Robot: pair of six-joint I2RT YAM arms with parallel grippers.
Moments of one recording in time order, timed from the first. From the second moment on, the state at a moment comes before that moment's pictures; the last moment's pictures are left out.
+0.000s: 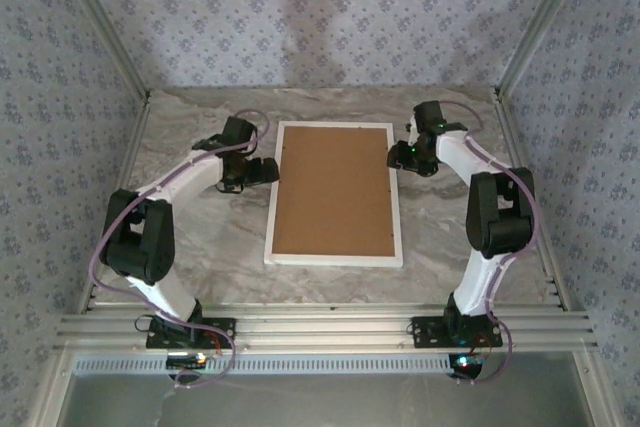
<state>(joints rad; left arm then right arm) -0.35 1.68 1.19 -0.63 0.06 -0.47 0.15 1.84 1.34 -0.66 -0.20 0.30</state>
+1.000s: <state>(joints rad) -0.42 1.59 0.93 -0.67 0.09 -0.49 0.21 1.74 1.07 -0.61 -0.21 0.33</state>
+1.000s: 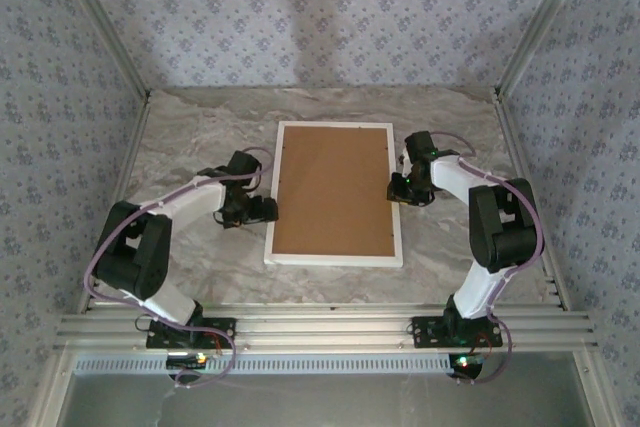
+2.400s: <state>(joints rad) -0.52 1.75 1.06 -0.76 0.03 -0.53 0.22 1.75 1.09 -0.62 -0.17 0.33</state>
